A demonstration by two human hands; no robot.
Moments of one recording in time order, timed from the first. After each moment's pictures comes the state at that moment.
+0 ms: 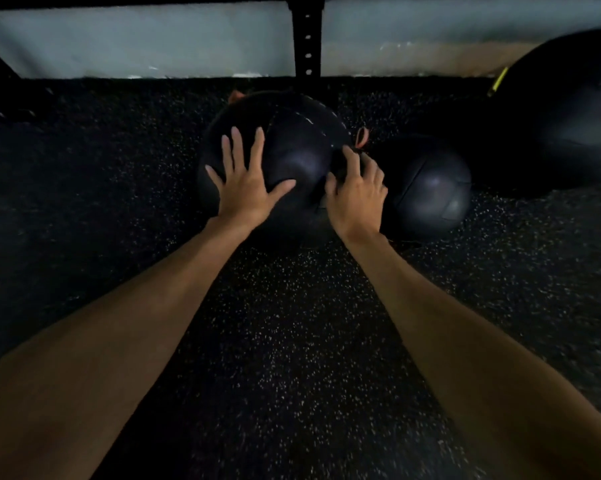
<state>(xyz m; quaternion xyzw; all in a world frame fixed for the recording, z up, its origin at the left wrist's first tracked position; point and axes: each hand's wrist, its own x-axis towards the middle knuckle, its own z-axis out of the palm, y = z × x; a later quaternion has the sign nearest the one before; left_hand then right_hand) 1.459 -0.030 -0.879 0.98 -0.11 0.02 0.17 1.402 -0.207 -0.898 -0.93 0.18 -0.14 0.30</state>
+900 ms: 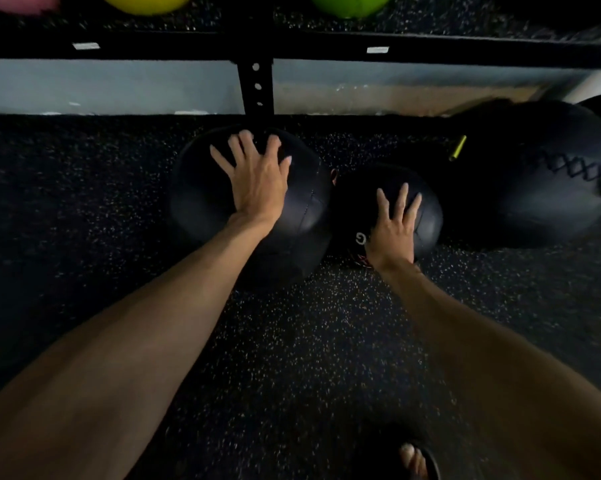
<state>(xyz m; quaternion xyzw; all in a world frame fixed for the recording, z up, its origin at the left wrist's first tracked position) 1.645 -0.171 -0.867 0.97 -0.11 0.16 0.11 1.512 -0.370 -0.927 -0.97 0.22 0.03 0.05</state>
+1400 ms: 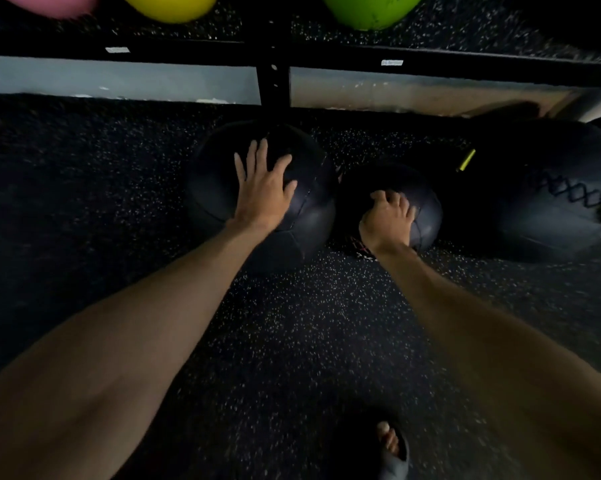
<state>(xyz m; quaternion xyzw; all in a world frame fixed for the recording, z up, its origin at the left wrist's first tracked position) 1.635 -0.158 -0.832 0.98 -0.17 -0.01 0.13 1.549 -0.367 -0.859 -0.96 0.24 0.07 0.15</state>
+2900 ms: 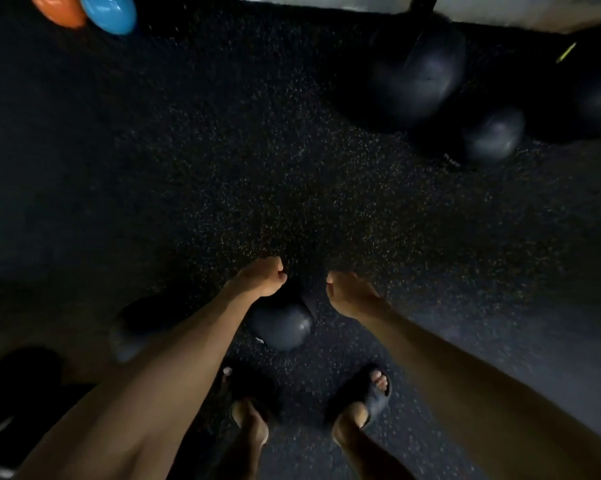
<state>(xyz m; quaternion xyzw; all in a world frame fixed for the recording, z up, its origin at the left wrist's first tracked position) 1.090 0.352 -0.644 0.89 -0.01 -0.45 0.11 1.031 0.156 -0.679 -0.90 0.04 0.39 0.21</state>
